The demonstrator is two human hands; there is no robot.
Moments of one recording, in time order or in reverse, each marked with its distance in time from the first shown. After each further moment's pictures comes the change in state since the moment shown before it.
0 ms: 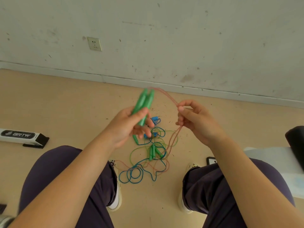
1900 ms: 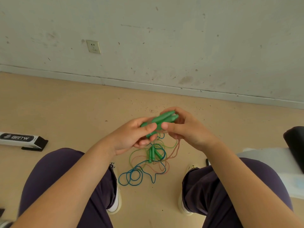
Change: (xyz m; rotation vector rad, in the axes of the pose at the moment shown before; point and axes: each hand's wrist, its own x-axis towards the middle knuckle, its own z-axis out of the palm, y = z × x) left_hand -0.004 -0.001 0.012 0.019 -0.249 -0.142; right_hand -0.005 0.002 0.021 -0.130 -0.262 0.003
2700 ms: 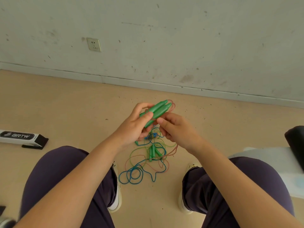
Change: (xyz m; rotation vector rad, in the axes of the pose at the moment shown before) left_hand 0.011 -0.006 0.002 0.196 0.319 0.144; right_hand 0.006 0.004 0.034 -0.139 0.177 0.066
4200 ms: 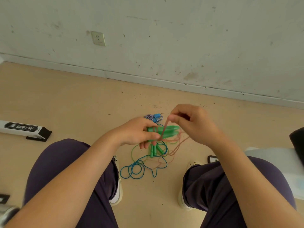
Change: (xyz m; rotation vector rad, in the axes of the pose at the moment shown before) left_hand -0.002 -0.005 -0.011 0.453 -0.297 -0.185; right_hand -0.011 -0.021 -0.029 -0.533 0.046 -0.305
